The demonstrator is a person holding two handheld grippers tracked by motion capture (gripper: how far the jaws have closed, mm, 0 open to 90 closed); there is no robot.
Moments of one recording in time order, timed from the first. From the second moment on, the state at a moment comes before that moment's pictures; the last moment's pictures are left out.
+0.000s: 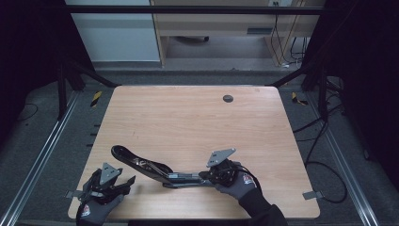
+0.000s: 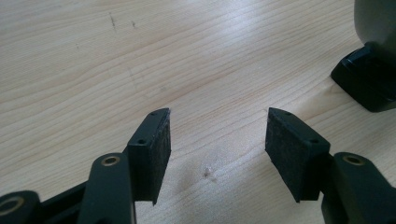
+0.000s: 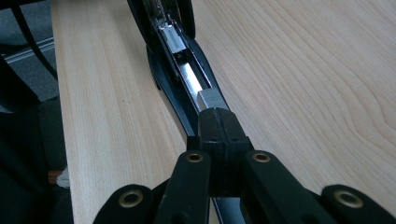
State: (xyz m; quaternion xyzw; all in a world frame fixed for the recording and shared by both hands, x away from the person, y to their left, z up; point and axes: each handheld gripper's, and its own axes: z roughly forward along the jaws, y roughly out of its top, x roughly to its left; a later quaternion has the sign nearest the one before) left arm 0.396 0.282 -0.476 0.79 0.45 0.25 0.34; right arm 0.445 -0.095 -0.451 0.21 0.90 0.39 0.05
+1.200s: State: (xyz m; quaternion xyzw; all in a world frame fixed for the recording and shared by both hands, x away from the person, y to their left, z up) left arm 0.393 0.284 -0.472 0.78 0.45 0.25 0.36; right arm 0.443 -0.110 -0.440 0.24 0.86 0.43 0.11
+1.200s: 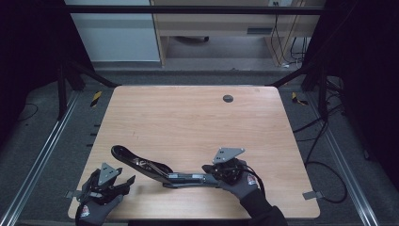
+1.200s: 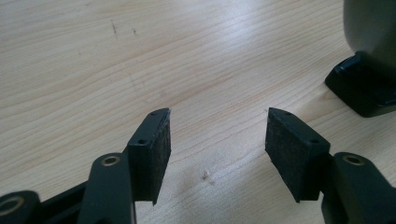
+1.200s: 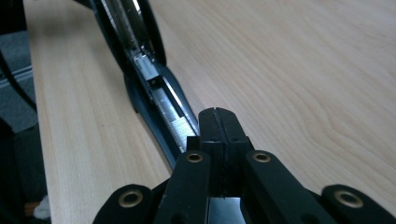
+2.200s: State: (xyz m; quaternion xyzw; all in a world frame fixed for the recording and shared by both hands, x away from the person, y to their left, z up) left arm 0.379 0.284 -0.450 0.76 0.41 0.24 0.45; right arm 0.436 -0.222 -0.459 0.44 0.76 0.41 0.24
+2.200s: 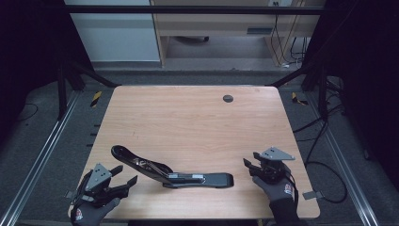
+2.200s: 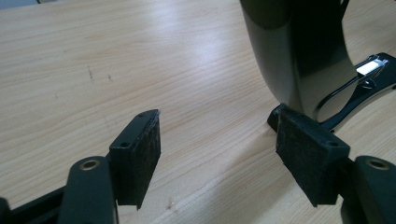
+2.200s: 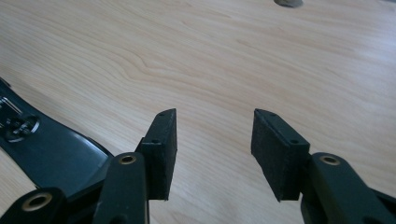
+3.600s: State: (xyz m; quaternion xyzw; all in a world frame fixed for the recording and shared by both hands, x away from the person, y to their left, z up) left arm 0.373 0.270 -0.414 0.74 0.39 0.25 0.48; right arm 0.413 -0.235 -0.466 0.45 0.77 0.39 0.24
